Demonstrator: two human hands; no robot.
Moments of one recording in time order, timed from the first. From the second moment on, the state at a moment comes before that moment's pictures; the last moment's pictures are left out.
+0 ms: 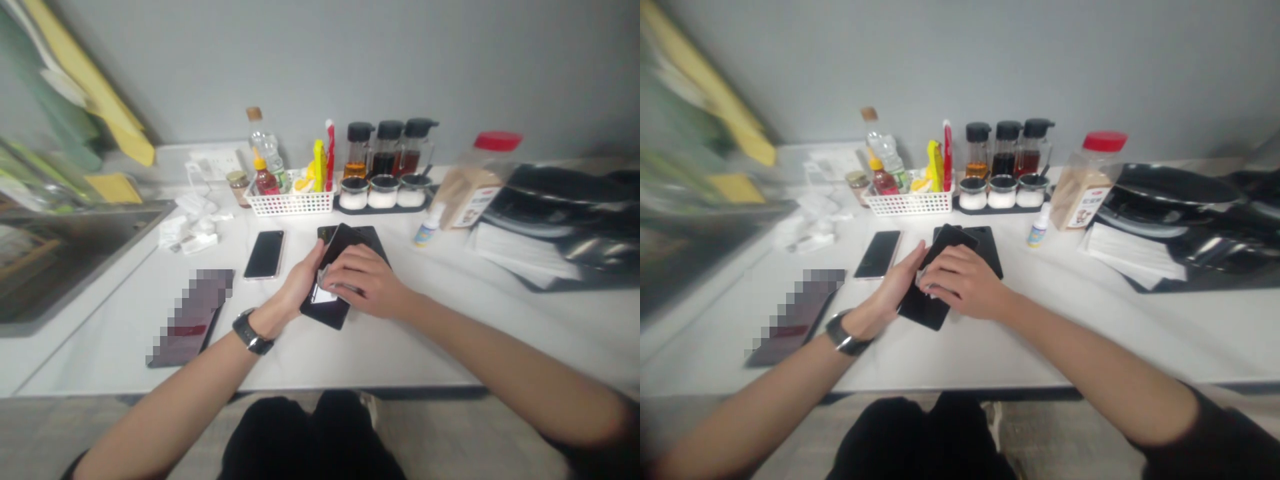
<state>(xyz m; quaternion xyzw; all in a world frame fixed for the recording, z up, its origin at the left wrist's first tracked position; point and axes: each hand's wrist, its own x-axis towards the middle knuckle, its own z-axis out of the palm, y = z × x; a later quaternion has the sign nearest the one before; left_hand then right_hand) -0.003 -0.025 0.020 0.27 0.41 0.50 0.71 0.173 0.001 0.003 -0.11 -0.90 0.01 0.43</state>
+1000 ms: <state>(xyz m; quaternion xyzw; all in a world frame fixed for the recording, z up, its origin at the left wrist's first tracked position) -0.006 -0.020 0.020 0.20 0.35 0.50 0.76 0.200 0.032 0.003 -0.24 -0.89 -0.01 0.39</state>
